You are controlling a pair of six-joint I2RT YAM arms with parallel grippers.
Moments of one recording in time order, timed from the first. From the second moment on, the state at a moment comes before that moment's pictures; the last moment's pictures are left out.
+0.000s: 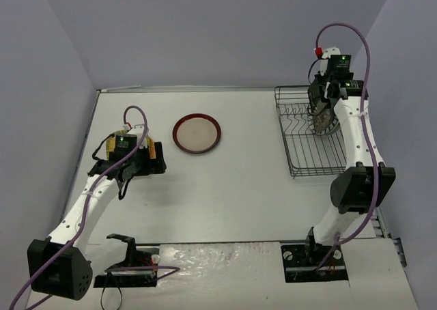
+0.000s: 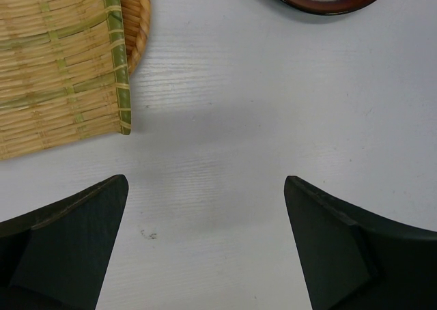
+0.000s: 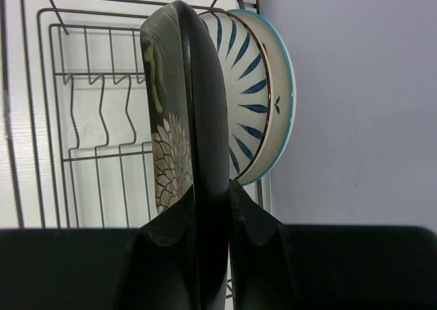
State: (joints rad) left arm -0.19 1.07 0.84 -0.59 0.08 -0.26; right arm -0.04 1.72 1.82 -0.75 0.25 -0.28
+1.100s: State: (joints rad) left arm -0.19 1.08 0.84 -0.59 0.04 -0.24; right arm -0.08 2.01 1.90 -0.68 0.21 -0.32
